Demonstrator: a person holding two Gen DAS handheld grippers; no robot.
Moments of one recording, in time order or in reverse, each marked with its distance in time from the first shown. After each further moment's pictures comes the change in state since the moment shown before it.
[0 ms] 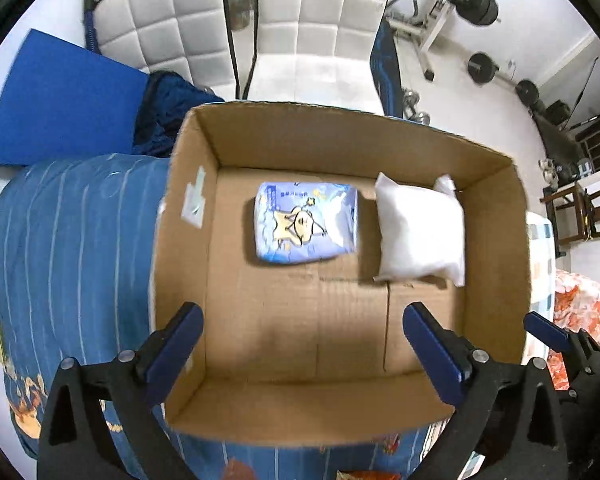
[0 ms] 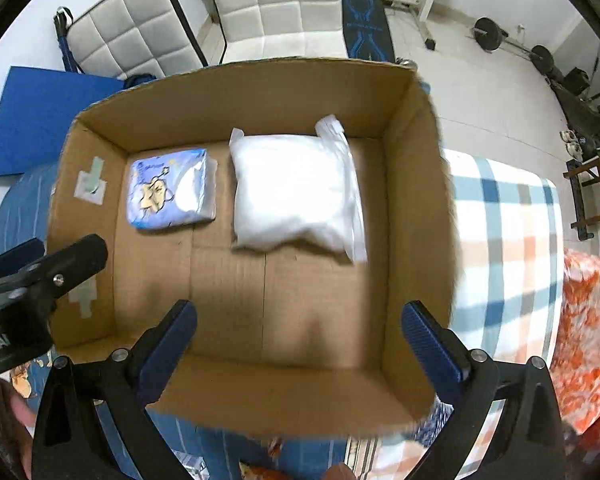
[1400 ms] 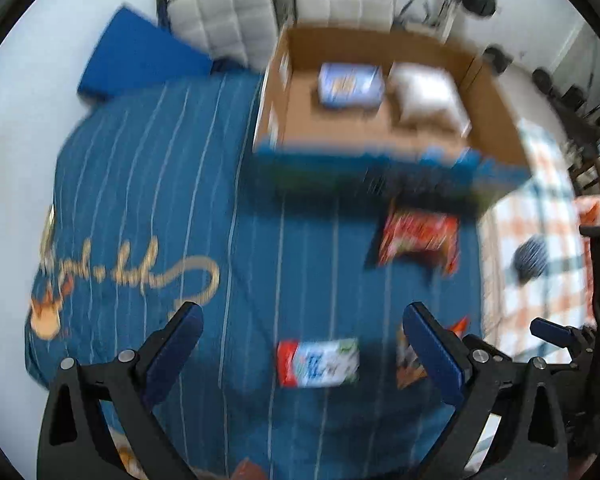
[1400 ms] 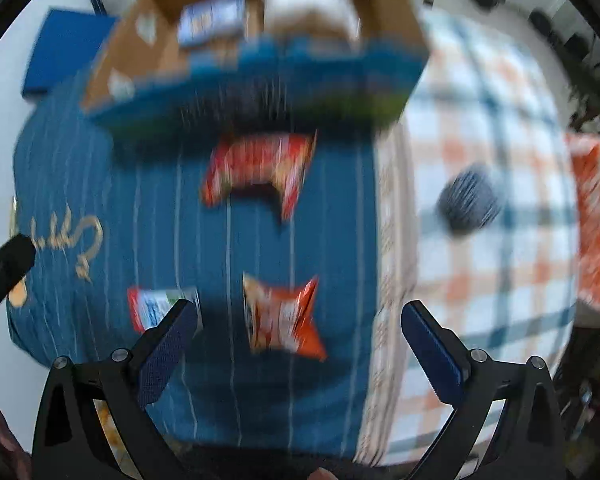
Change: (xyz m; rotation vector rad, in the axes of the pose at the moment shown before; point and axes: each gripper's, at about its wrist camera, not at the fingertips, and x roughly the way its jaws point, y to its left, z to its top) left arm -0.079 0.019 -0.237 0.009 -0.072 0.173; right arm -0.014 0.004 -0.241 0.032 0.146 0.069
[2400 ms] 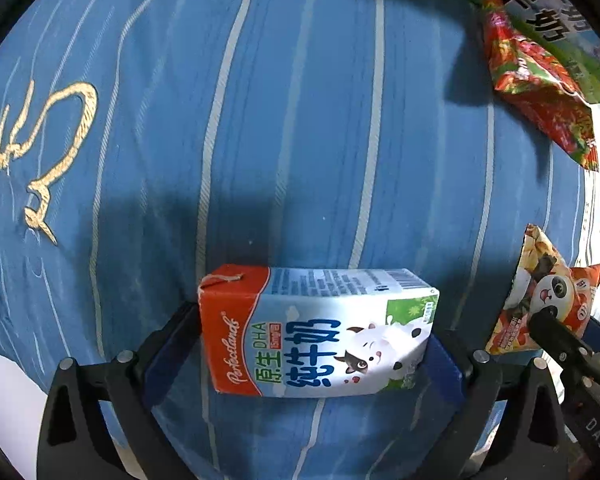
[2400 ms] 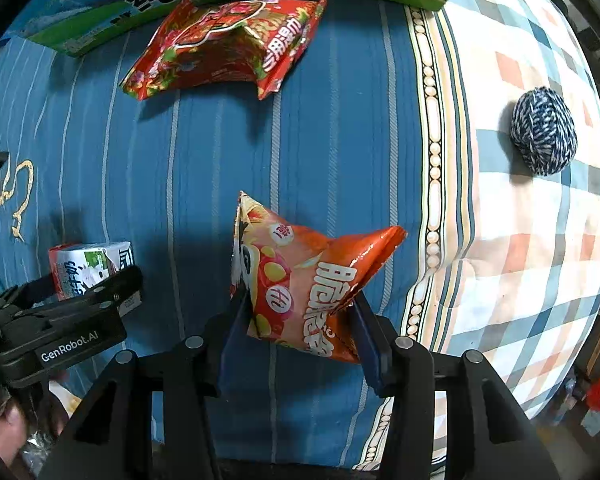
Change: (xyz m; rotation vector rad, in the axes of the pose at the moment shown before) left arm 0.196 -0.002 -0.072 -0.081 0.415 -0.087; right arm 0.091 0.003 -0.041 -0.038 0.165 -0.078
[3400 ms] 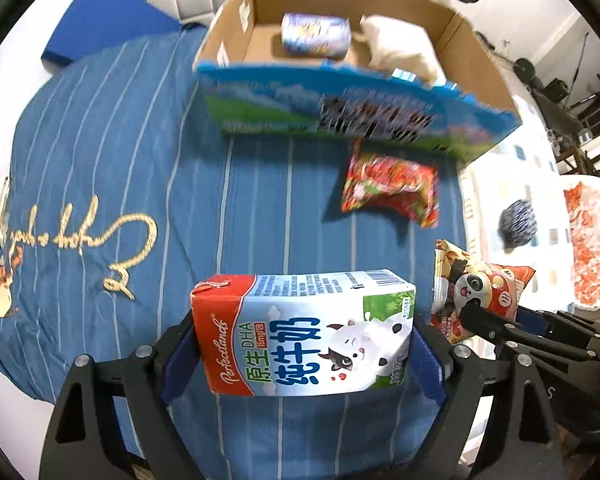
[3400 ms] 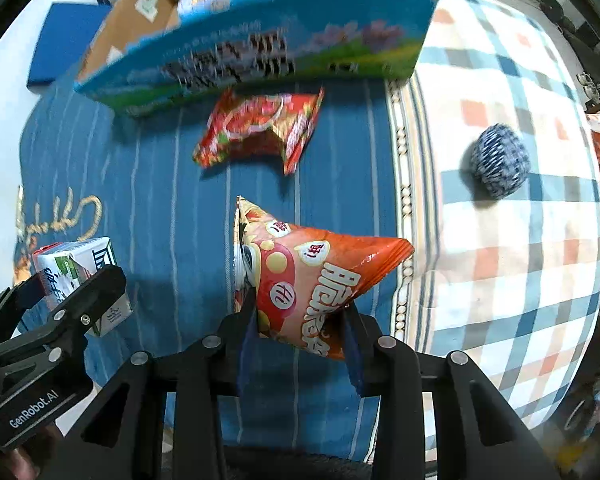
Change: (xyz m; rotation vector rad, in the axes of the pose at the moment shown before) left arm -0.143 -0.034 -0.038 0.103 -0.347 -0.033; right arm -0.120 -0.024 -0.015 0.027 -0.167 0.146
